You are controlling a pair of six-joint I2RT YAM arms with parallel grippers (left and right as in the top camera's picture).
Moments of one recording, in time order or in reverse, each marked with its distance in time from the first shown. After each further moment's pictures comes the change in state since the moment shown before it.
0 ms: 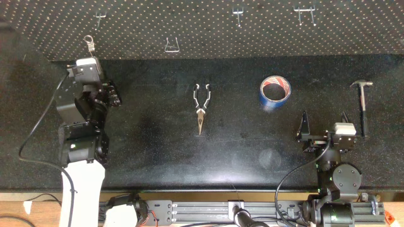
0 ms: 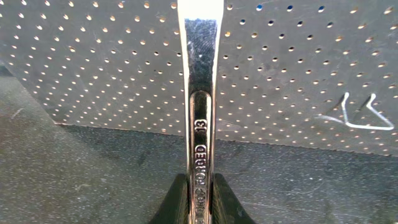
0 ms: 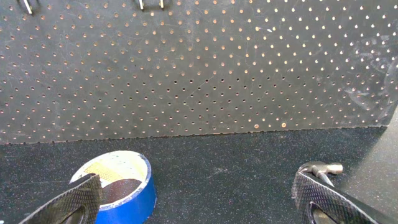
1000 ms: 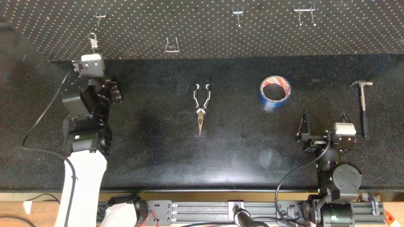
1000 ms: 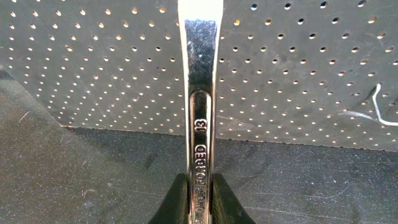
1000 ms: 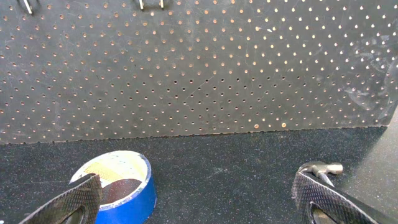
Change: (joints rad) left arm -0.019 0.086 -0.002 0.069 -0.054 0.037; right arm 0.000 0.000 0.000 0.000 0.000 0.000
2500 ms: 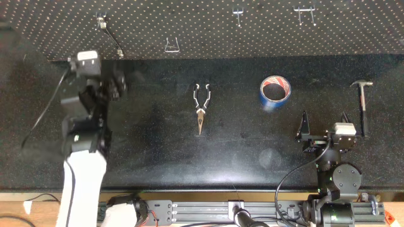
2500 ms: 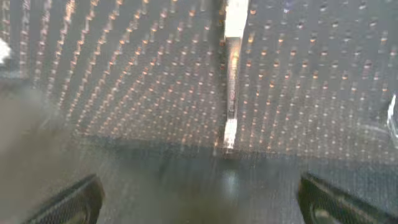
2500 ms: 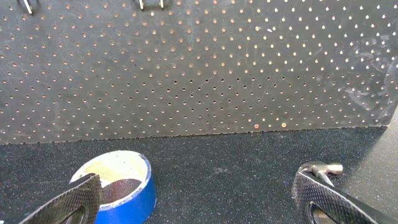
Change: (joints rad) left arm 0.000 -0.034 0.002 -0.017 -0.051 0.008; right arm 0.000 0.000 0.000 0.000 0.000 0.000
